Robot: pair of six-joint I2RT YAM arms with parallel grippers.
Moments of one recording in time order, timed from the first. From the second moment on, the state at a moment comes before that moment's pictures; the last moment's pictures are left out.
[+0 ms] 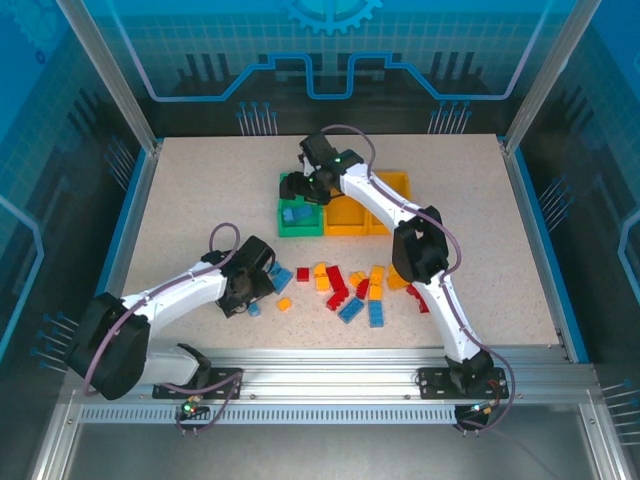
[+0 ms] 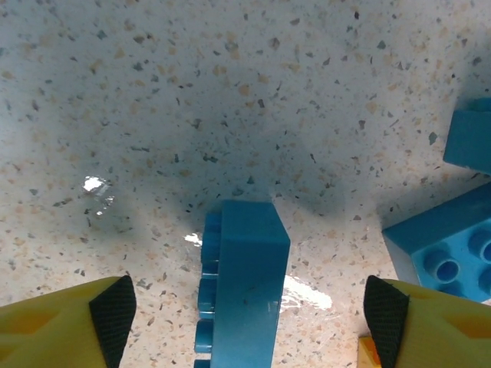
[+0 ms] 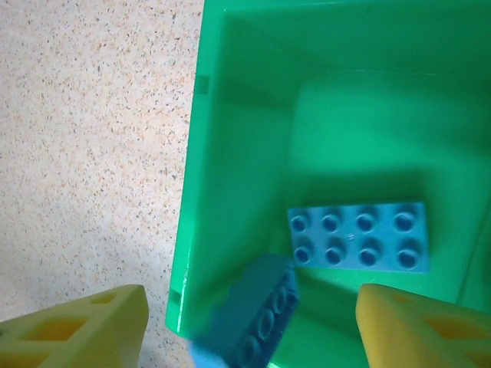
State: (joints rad) left arm -0.51 1.32 0.69 -0.77 -0.13 -1.14; right arm 0.60 2.45 2.32 -0.86 -0.28 0.60
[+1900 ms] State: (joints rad) left arm -0.36 1.67 1.46 -0.72 -0.19 -0.66; right arm 0.13 1.01 0.60 -1.07 -0.15 0.79
